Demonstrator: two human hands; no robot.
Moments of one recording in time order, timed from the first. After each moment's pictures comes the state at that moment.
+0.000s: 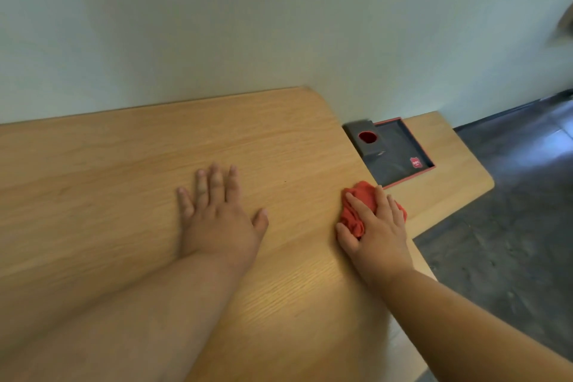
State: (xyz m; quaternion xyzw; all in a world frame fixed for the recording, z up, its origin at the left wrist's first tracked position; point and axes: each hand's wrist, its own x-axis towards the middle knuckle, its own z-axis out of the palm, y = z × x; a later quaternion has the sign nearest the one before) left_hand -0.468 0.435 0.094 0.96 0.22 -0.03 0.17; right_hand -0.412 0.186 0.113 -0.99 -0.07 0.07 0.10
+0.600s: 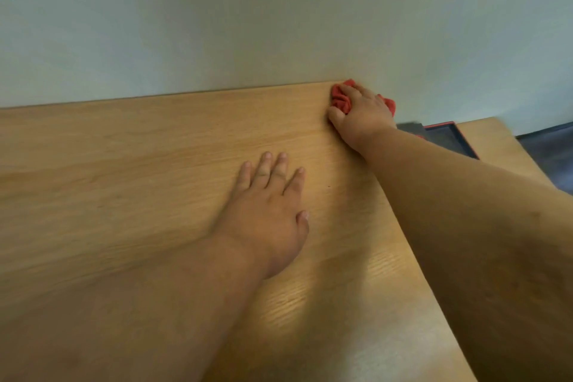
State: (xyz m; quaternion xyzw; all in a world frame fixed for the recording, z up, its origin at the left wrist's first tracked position) left_hand -0.444 0.455 0.081 0.99 0.03 -0.03 0.10; right_hand -0.206 0.342 0.102 -0.98 -0.19 0.03 0.07
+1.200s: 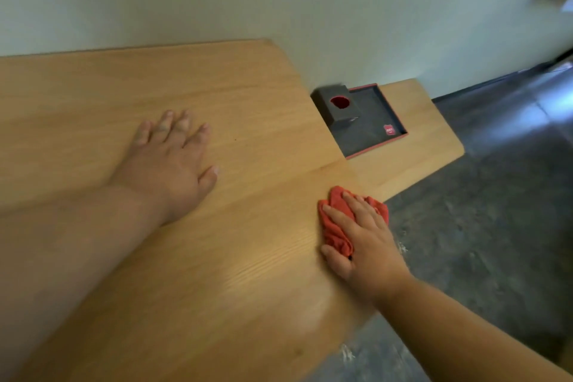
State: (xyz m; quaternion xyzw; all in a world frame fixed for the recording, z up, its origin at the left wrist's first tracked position) left_hand -0.448 0.451 0.094 1.00 0.04 -0.08 0.04; right_hand -0.460 0.104 0.124 -0.97 -0.20 0.14 0.07
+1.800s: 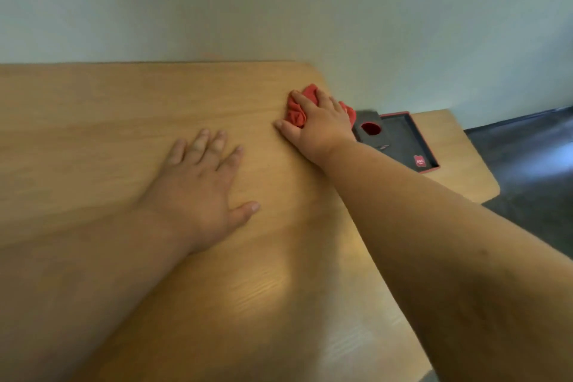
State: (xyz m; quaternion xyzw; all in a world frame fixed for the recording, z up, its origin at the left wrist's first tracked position) left_hand -0.443 0.454 0.088 1.00 0.05 -0.07 0.04; right_hand -0.245 0.297 0.103 -0.98 -0.21 0.05 0.02
